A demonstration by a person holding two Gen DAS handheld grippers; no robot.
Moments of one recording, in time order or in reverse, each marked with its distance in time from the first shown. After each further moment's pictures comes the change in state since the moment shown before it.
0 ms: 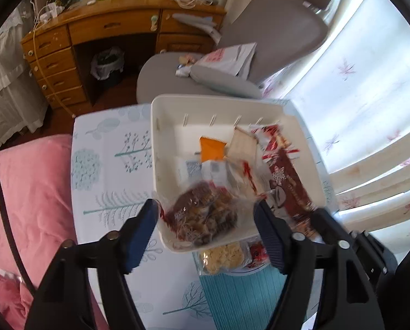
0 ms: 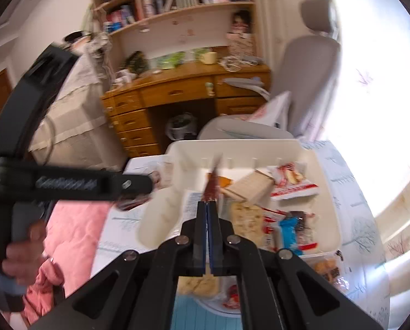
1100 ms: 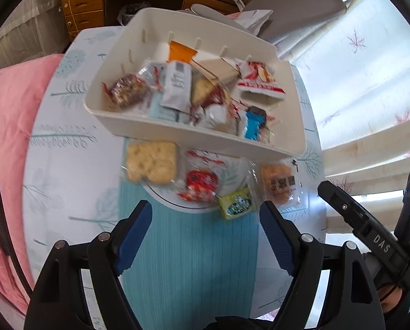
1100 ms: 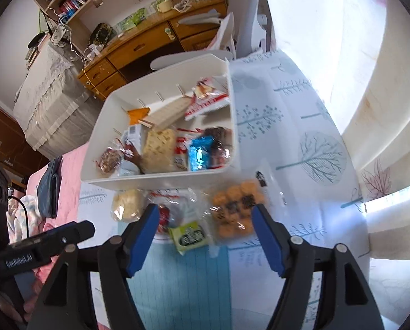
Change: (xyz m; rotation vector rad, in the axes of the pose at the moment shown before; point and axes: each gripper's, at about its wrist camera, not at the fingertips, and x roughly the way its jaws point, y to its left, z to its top) left arm 0.041 -0.110 -0.128 -0.266 0.081 0.023; right arm -0.014 -0.186 -0.057 0.185 0.346 0.108
